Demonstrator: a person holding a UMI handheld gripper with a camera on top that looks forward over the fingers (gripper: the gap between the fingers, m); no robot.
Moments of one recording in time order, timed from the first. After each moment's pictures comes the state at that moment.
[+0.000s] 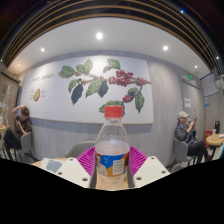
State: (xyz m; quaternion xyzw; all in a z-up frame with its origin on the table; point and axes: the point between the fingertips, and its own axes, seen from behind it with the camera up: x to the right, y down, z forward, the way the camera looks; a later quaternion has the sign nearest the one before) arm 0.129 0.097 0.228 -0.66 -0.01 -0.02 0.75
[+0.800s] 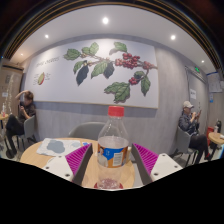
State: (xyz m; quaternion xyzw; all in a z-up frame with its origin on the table) arm 0.140 0.094 0.150 -0.73 -0.04 -0.02 0.68
